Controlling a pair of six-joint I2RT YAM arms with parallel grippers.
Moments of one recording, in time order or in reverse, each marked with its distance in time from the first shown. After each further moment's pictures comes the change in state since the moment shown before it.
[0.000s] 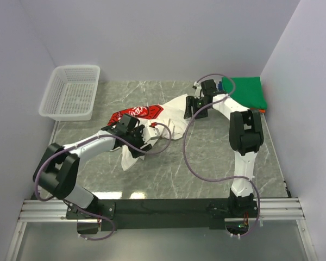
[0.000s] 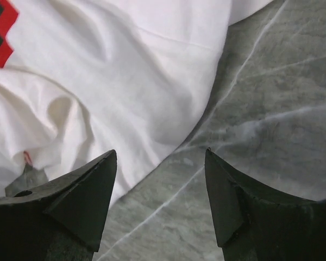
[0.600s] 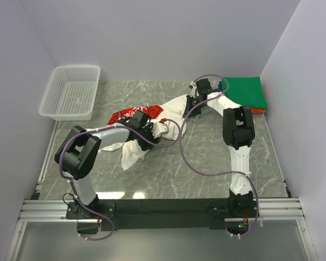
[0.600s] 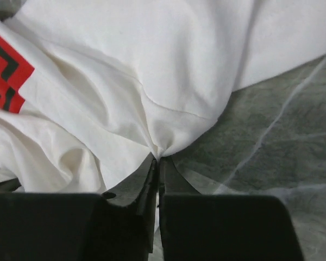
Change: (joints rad) left arm -0.053 0.299 0.155 0.124 -0.073 -0.034; right arm 0.023 0.193 0.183 -0.007 -0.038 0.116
